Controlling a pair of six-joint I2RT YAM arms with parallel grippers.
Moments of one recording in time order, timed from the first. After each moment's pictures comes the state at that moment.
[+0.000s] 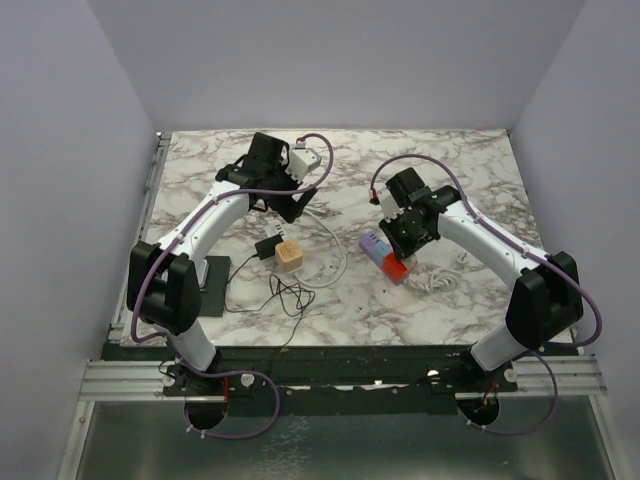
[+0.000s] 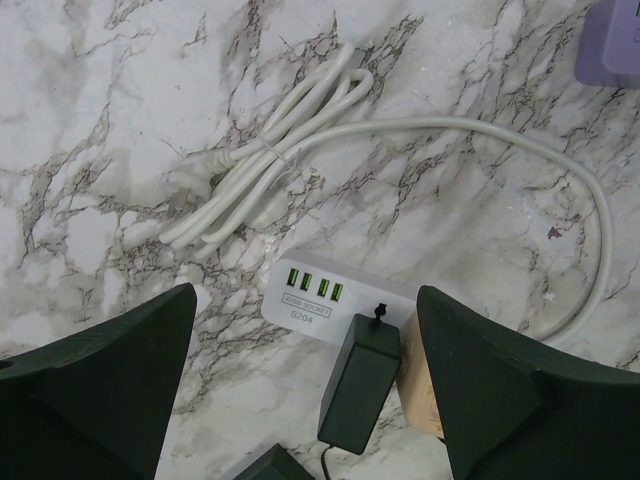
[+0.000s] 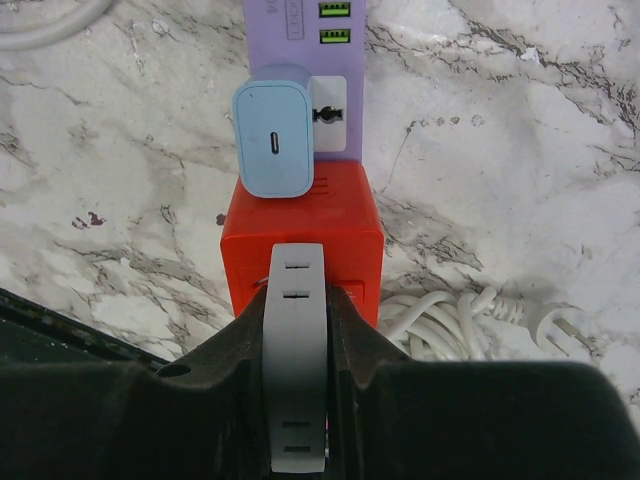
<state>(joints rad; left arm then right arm) -0.39 1.67 1.44 -0.63 0.20 0.38 0.52 1.57 1.25 -0.93 -0.03 -0.12</state>
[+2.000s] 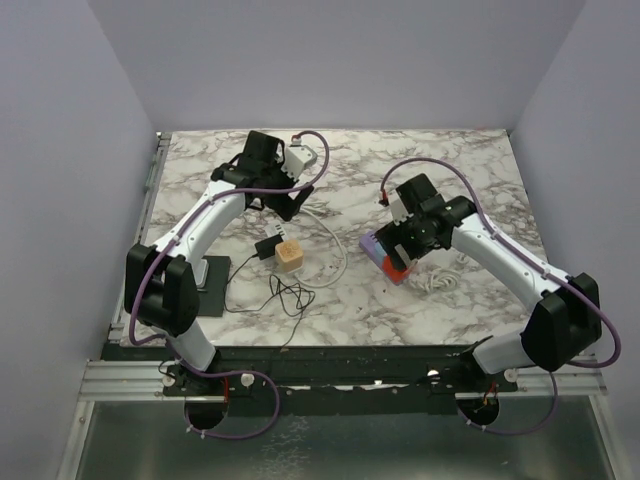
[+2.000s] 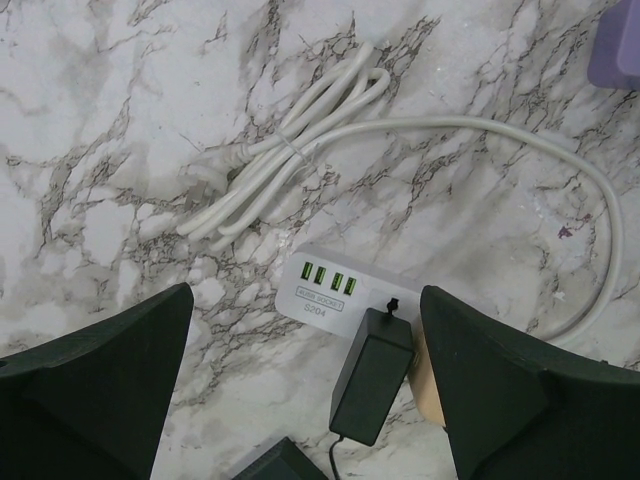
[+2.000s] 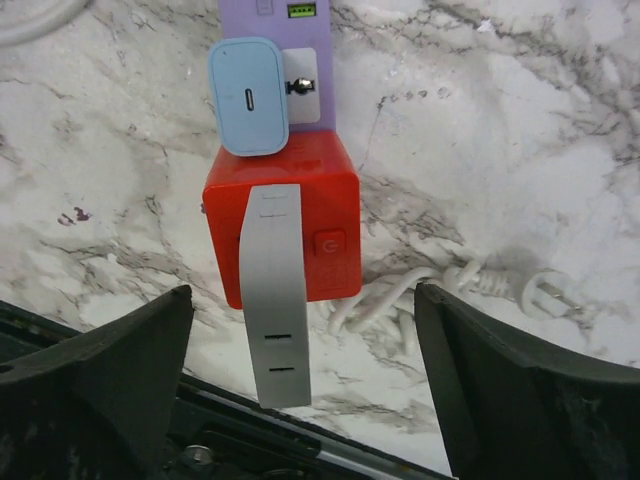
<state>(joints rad) -0.38 1.66 1.45 -0.63 0.20 0.39 0.52 1.43 1.15 -0.89 0.03 -0.10</state>
